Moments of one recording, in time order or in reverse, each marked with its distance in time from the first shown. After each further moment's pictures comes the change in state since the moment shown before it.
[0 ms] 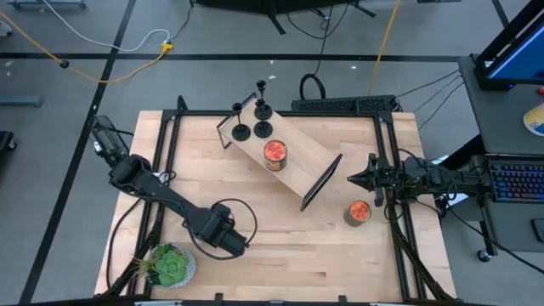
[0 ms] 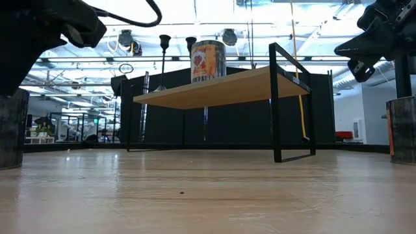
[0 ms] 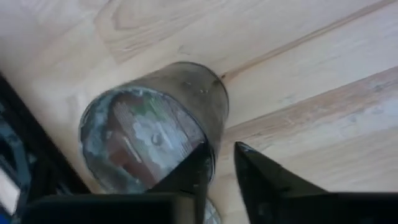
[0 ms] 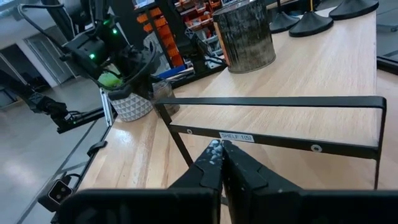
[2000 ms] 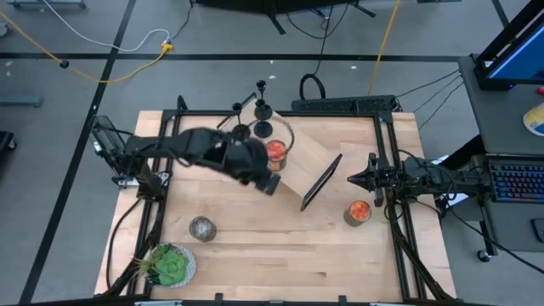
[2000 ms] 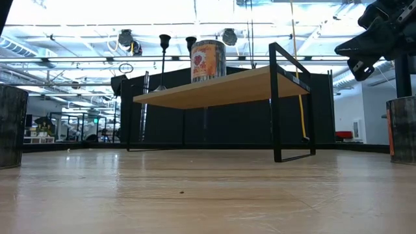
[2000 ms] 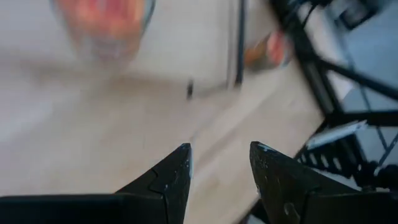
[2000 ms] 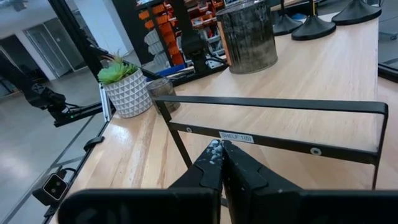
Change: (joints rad) left arm 0.387 -0.005 0.795 0.004 -0.197 0.519; right arm 0.000 0.000 0.000 -0.001 -0.003 -0.043
